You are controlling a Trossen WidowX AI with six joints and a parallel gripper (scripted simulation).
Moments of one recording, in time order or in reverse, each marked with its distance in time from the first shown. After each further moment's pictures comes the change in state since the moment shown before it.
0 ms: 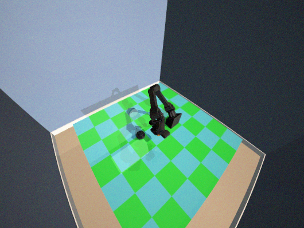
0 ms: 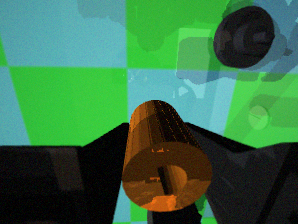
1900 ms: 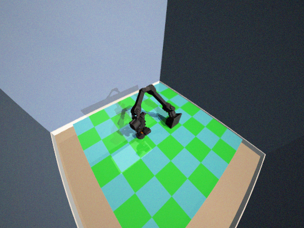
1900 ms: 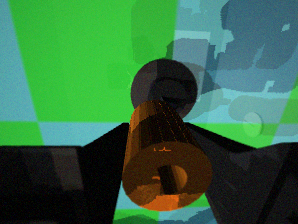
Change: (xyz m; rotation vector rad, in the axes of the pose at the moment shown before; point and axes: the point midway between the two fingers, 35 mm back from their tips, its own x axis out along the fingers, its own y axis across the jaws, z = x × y) arm 0.047 -0.130 0.076 -0.001 0.009 0.007
